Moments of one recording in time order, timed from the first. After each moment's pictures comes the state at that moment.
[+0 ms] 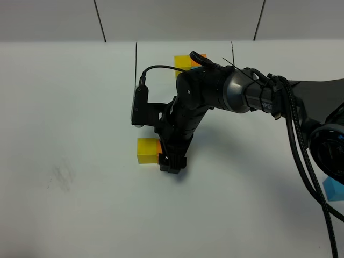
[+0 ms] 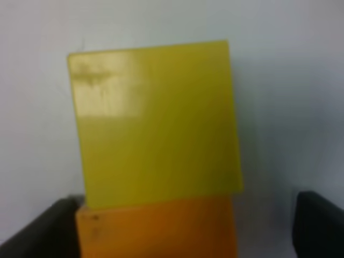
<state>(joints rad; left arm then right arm) 0.04 -0.01 -0.51 -0.09 1.07 0.14 0.65 2.26 -1.58 0.25 0.72 -0.97</state>
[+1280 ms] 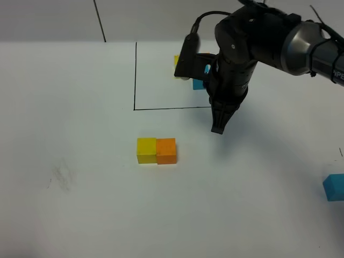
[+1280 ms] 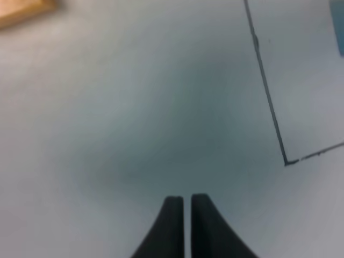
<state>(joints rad) 0.04 -0.01 -0.51 -0.09 1.07 0.14 0.53 2.00 -1.58 -0.11 0.99 -0.61</state>
